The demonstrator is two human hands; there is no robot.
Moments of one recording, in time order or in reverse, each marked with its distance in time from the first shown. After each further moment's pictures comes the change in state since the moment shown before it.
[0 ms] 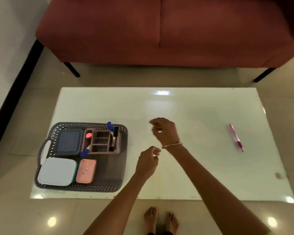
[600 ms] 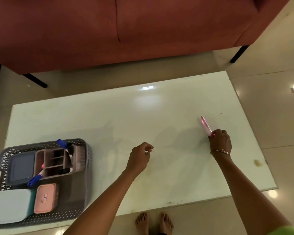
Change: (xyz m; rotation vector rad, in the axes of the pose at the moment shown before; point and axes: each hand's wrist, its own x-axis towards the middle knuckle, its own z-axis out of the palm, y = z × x) left_hand 0.054 0.053 0.083 0.049 -0.165 0.050; right_hand -0.039 0.263 -0.182 -0.579 0.330 0.691
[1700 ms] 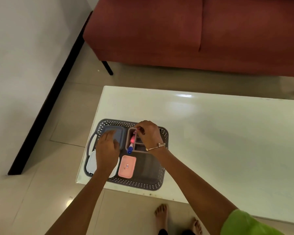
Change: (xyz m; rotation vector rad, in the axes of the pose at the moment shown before) left_hand -0.138 -0.176 -0.291 0.282 0.705 -0.062; right_hand -0.310 -0.401 0.049 0.465 -0.414 -0.950
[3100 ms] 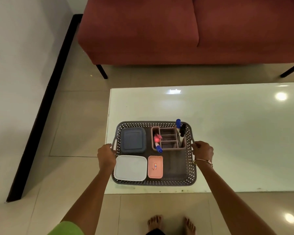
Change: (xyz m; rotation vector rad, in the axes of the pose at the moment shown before) left_hand 0.054 -0.141 -0.008 -0.066 -0.225 -0.289; right_hand -0.072 0.074 0.039 -0.045 0.432 0.854
